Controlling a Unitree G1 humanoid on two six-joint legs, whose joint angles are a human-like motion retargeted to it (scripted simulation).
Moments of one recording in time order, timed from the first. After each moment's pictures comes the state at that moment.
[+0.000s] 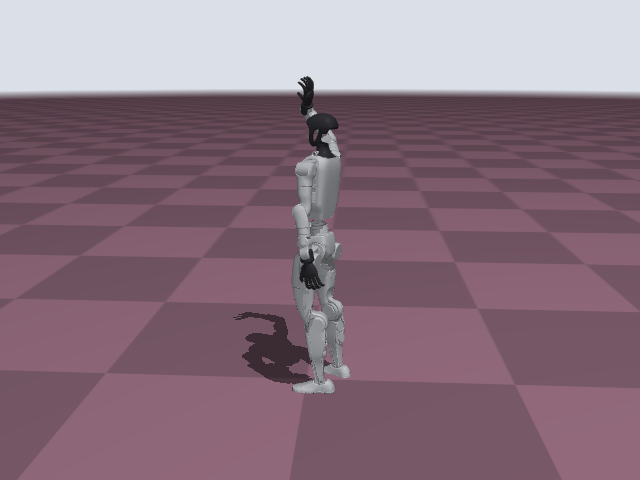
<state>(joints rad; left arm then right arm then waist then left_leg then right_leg) 0.11 0.14 0.19 1.67 0.18 0.09 -0.09 -1.81 -1.31 0.83 0.29 -0.57 -0.01 -0.94 -0.04 0.00 -0.20 -0.05 -0.02 0.33 -0.04 -0.04 -0.02 -0.10 -0.09 -0.22 0.06 0.01 0.05</state>
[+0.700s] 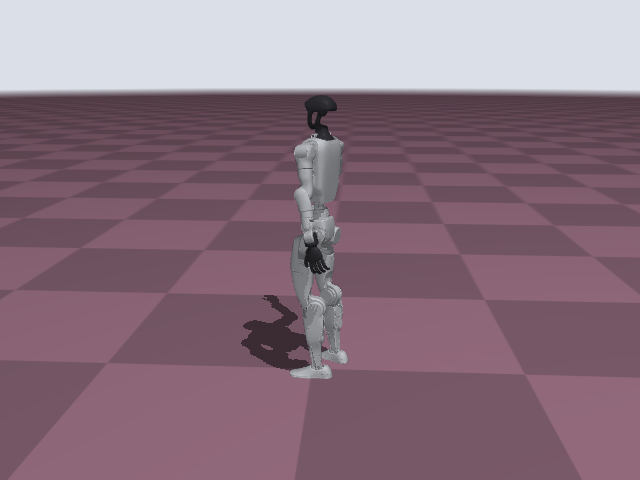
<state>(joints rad) 0.16 0.14 0.22 1.64 0.17 0.09 -0.06 -0.27 -0.67 -0.36 0.72 -0.27 -0.33 -0.60 -0.07 0.00 -0.10 0.01 0.00 0.31 -0.03 -0.02 -0.01 -0.03 -0.06 -0.24 0.05 0.02 0.04</state>
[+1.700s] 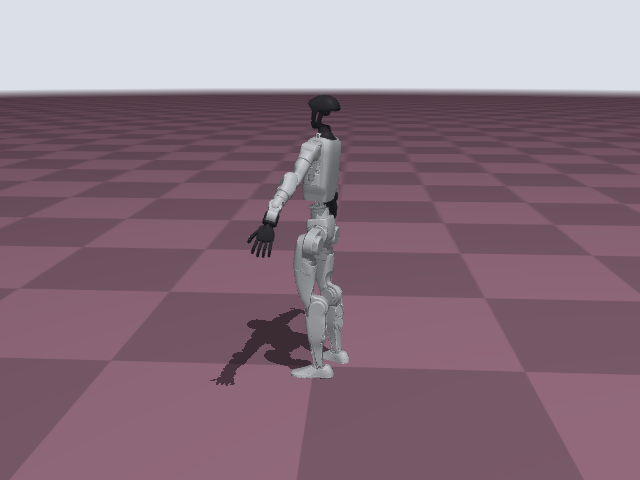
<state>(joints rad) -0.14 0.79 0.60 1.50 0.30 0.22 -0.23 -0.19 -0.70 -0.67 1.56 -0.30 0.11 0.18 0.00 -0.01 -0.18 -0.06 -0.03 0.23 -0.03 -0.01 -0.02 -0.06 -0.09 -0.30 0.05 0.00 0.04</state>
